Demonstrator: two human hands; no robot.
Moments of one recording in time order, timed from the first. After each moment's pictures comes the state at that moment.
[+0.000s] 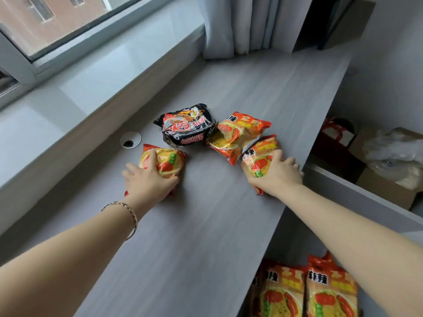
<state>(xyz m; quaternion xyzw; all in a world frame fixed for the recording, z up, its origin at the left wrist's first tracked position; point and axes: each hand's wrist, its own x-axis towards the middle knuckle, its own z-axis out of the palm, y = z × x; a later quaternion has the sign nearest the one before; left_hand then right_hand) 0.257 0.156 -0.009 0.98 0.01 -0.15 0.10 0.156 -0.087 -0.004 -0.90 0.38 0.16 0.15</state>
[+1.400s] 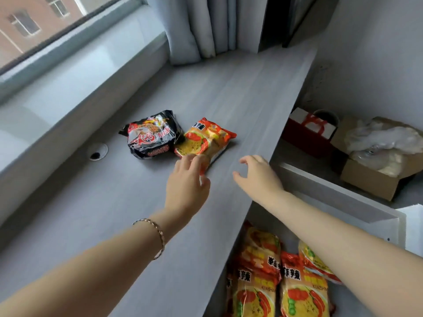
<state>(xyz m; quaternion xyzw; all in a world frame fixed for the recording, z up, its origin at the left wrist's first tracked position) 0.179 0.030 0.017 0.94 -0.27 -0.05 0.21 0.118 -0.120 0.022 -0.91 0.28 0.07 0.29</state>
